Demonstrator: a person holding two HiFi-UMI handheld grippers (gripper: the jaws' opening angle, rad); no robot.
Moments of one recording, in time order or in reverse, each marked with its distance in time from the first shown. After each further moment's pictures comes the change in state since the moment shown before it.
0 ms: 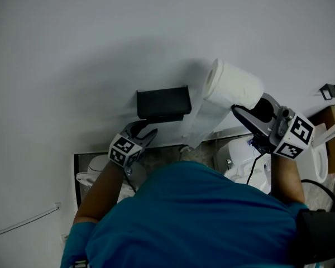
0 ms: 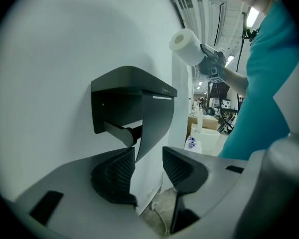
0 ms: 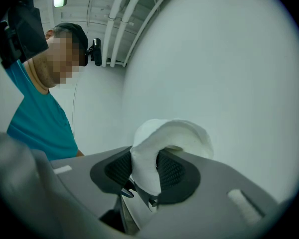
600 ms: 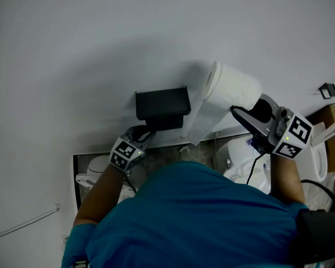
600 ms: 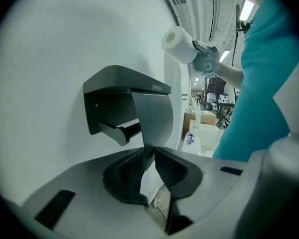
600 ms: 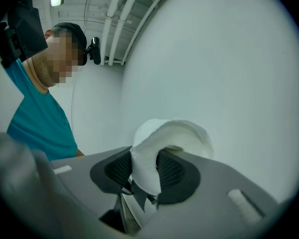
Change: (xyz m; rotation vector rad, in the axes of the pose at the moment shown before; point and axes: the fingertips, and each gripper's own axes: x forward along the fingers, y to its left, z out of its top) left arm -0.002 -0.012 -0.005 0.053 0.043 -0.009; right arm -0.001 -0.004 -0.005 0.014 0.017 -0.008
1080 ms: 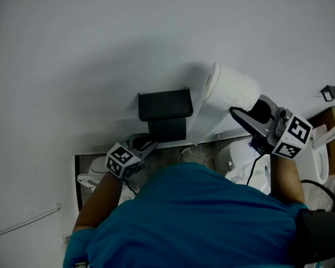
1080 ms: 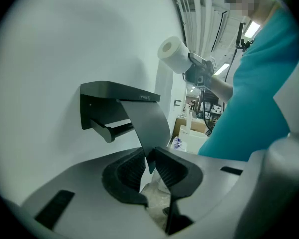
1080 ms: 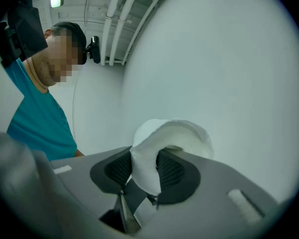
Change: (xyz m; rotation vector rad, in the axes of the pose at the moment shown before) left arm -0.025 -0.036 0.014 -0.106 -0.018 -0.121; right arm 0.001 0.000 0.001 -0.001 -0.005 0.019
